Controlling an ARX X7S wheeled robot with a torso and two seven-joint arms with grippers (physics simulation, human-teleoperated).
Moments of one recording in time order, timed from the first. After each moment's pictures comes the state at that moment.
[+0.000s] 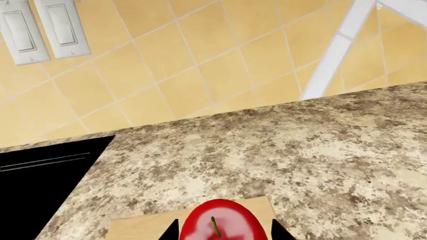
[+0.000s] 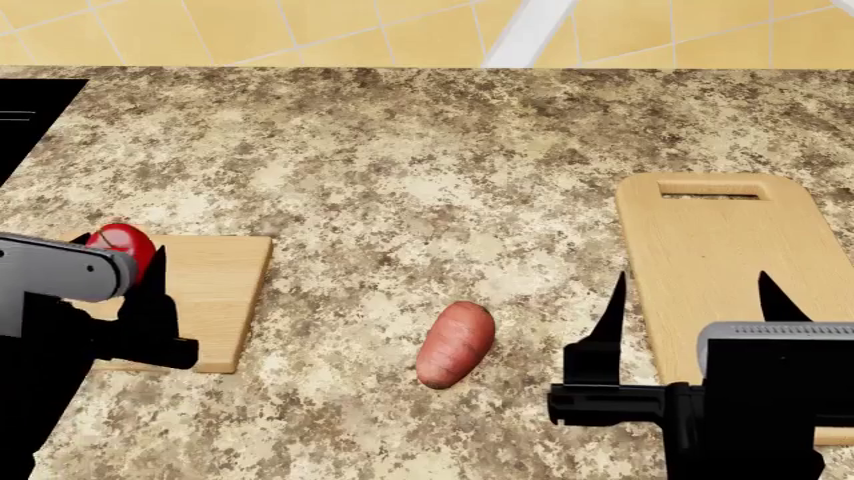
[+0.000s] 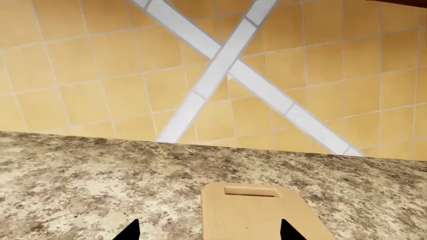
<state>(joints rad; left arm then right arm) -0.60 -0.47 0.34 0.26 -0.58 -0.71 -0.36 0.31 0.48 -0.09 -0.51 0.47 0.62 0.35</state>
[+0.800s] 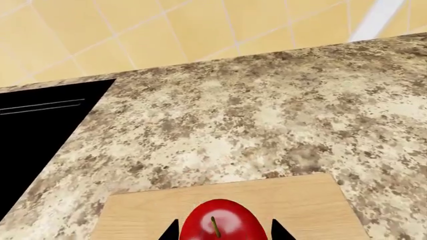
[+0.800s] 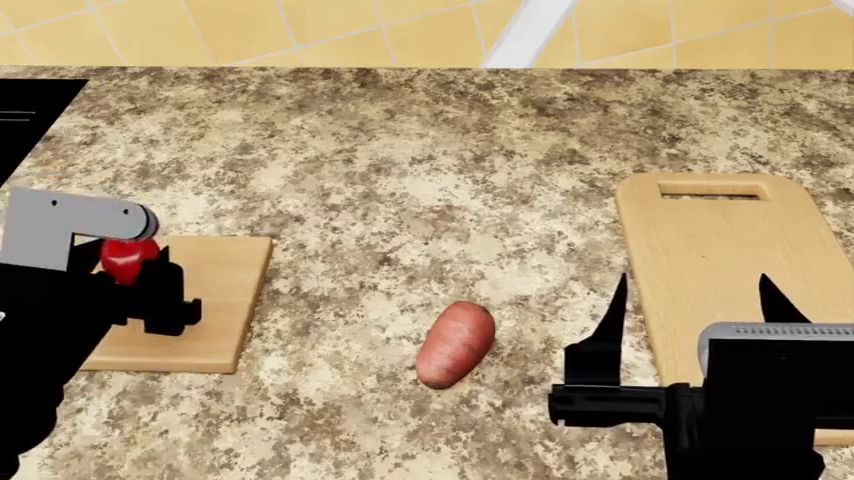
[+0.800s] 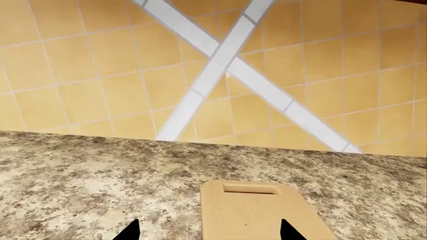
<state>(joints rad) -0.86 -0.36 0.41 -0.39 -0.49 -0.59 -0.18 0.31 0.48 -0.09 -0.51 0.48 0.62 0.36</state>
